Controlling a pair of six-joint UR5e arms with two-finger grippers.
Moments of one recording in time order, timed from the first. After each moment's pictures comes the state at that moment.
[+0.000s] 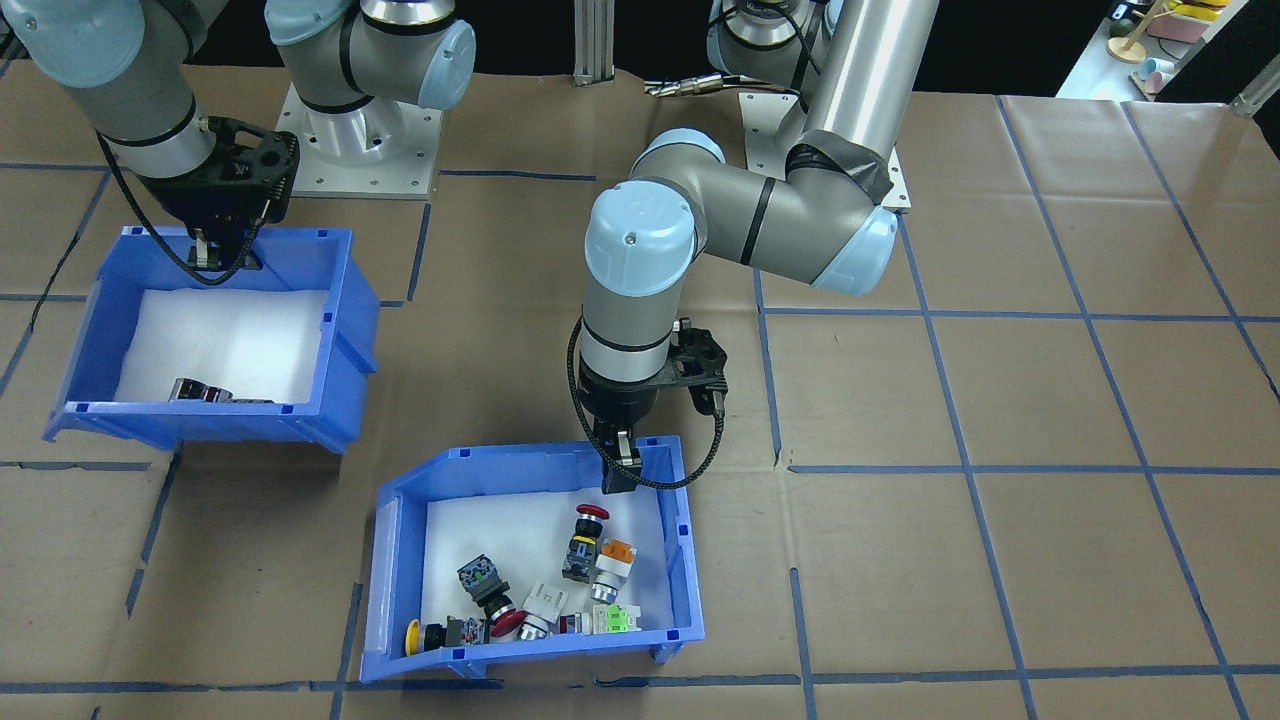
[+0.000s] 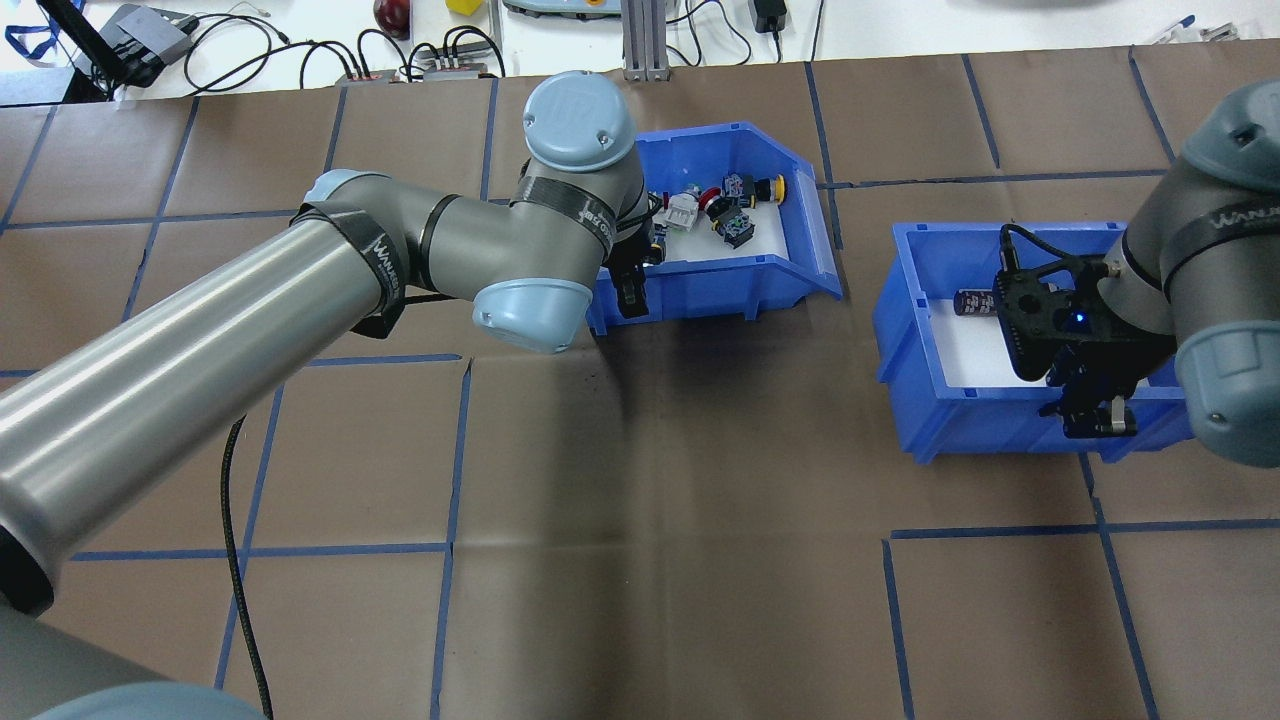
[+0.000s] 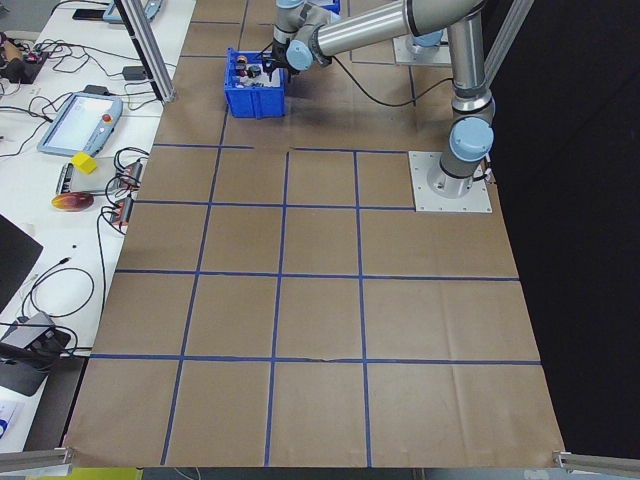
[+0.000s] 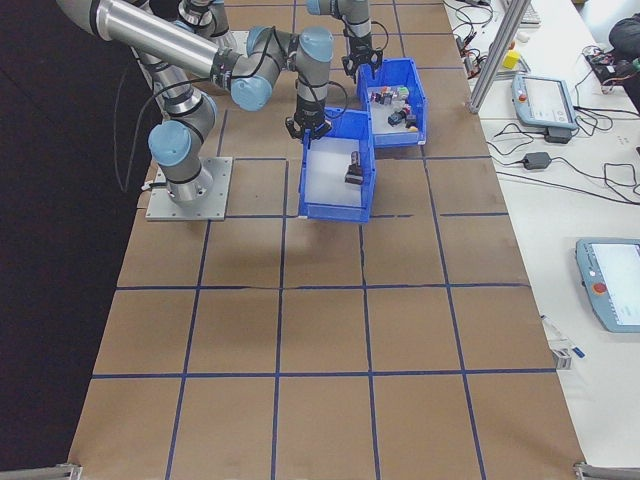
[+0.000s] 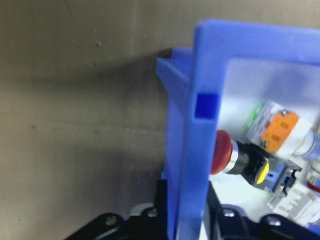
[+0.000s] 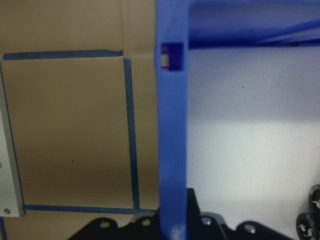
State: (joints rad) left arm -1.91 -1.99 -1.65 -0.90 1.59 -2.01; right arm 1.32 -1.78 2.09 -1.81 -1.64 -1.78
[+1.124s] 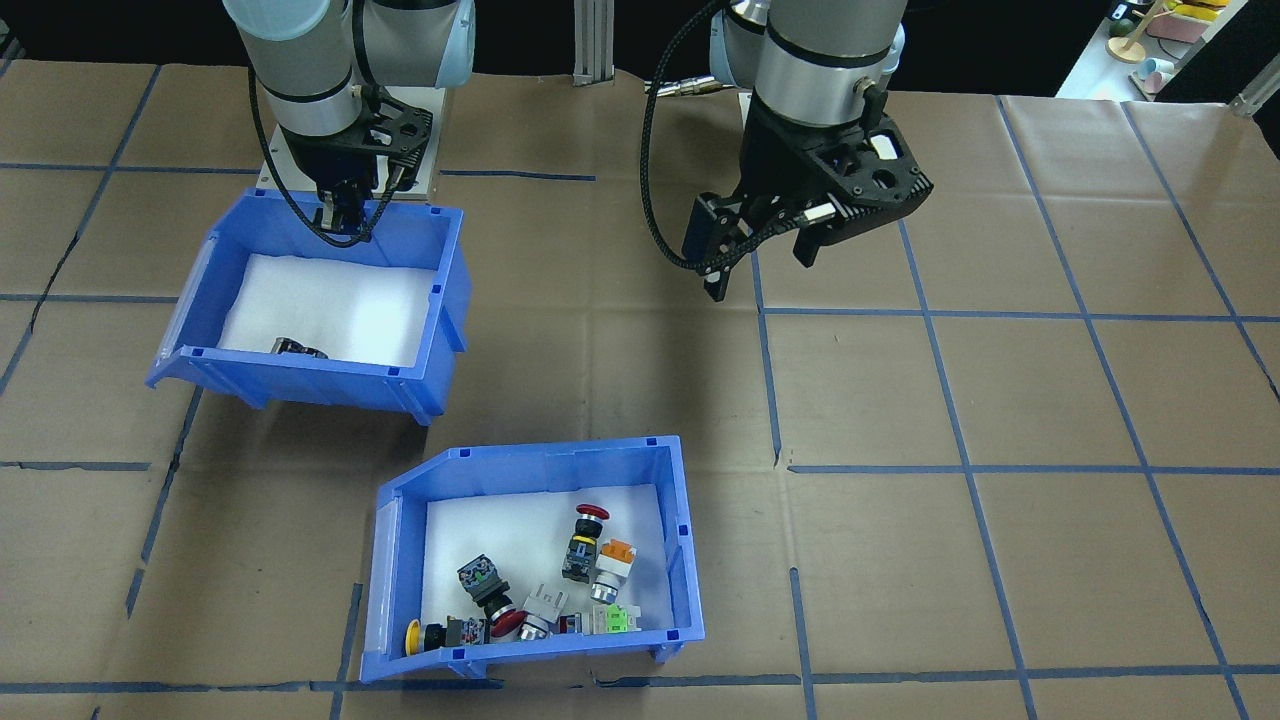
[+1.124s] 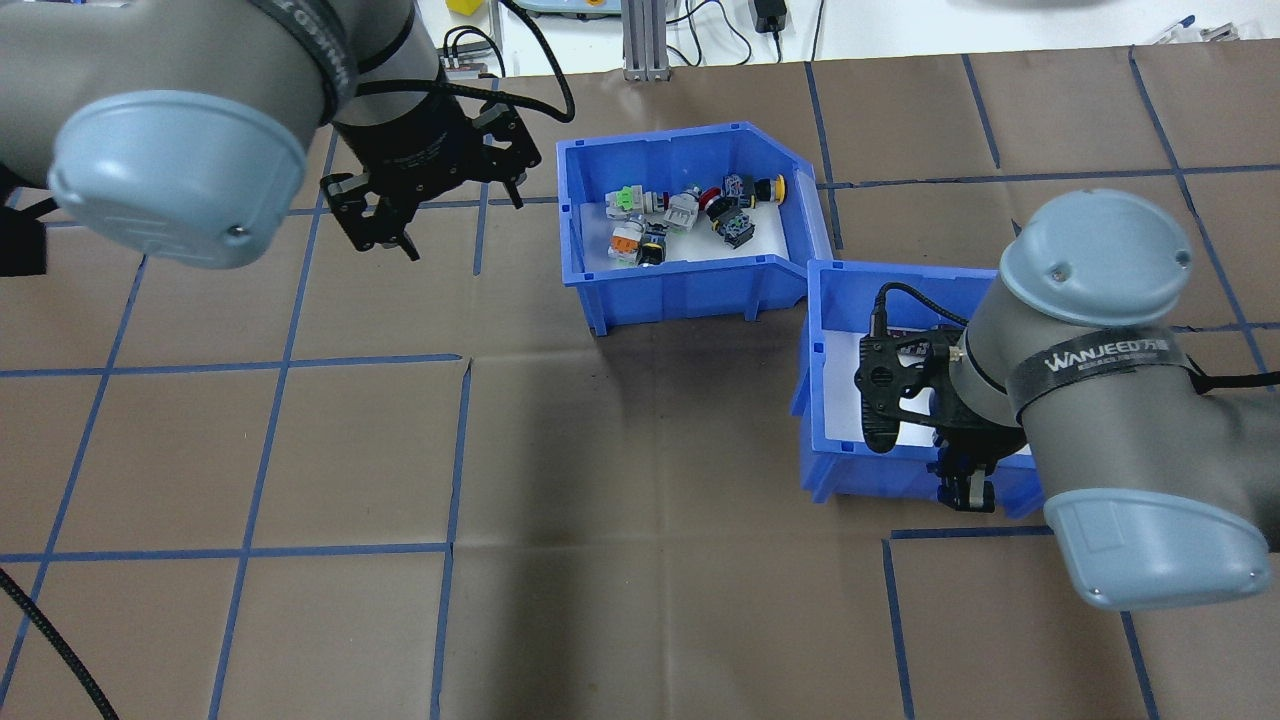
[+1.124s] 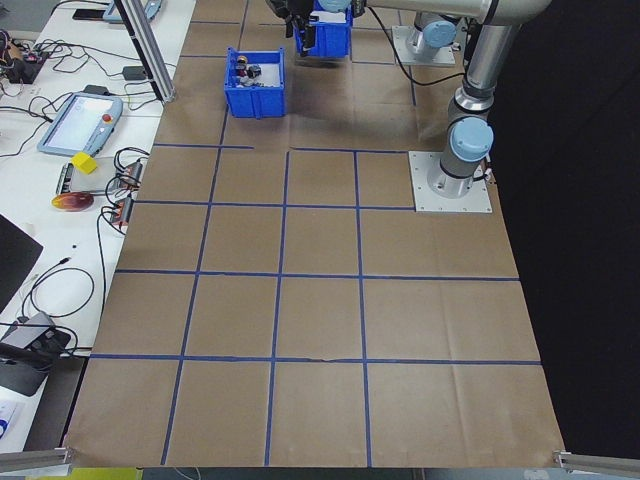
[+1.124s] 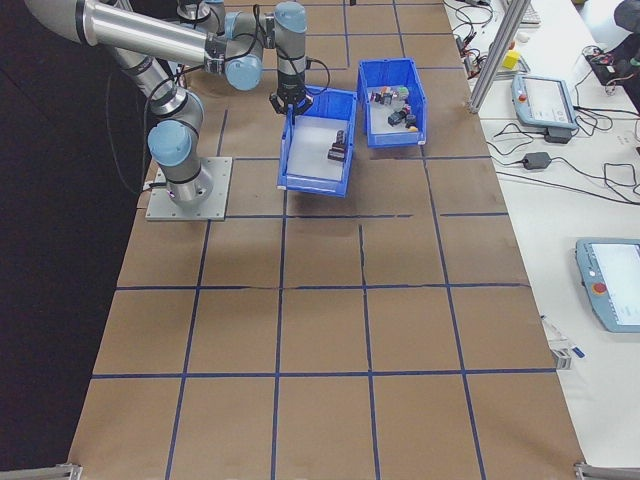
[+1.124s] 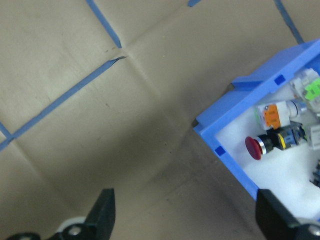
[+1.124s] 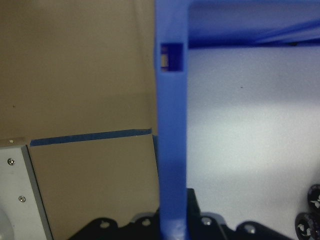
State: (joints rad) left arm -1.74 -1.60 -1.54 -1.47 1.59 -0.54; right arm 1.62 -1.85 2.16 -1.84 -1.64 -1.39
